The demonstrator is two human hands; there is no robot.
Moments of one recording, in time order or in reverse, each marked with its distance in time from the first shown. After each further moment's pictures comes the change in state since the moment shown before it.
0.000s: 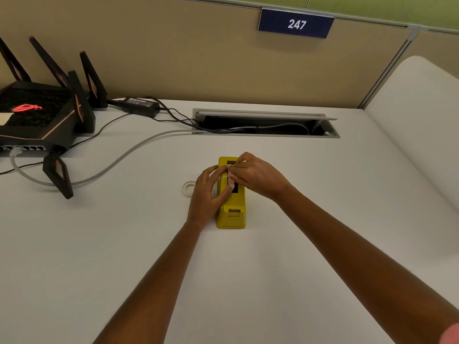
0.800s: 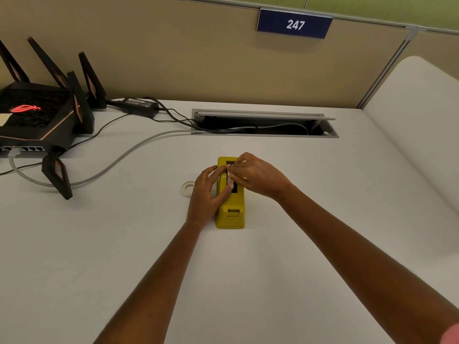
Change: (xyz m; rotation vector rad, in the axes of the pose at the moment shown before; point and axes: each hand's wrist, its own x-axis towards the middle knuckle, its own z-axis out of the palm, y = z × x) left_hand 0.000 0.001 0.000 -0.001 -0.001 0.005; right_hand 0.001 0.003 0.000 0.056 -0.084 0.068
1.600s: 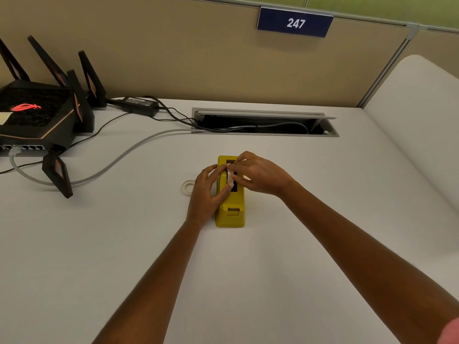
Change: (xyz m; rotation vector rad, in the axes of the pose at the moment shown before) left_hand 0.001 -0.003 0.002 -0.001 0.010 -0.005; right_hand -0.003 0.004 -0.002 0.005 0.076 -0.068
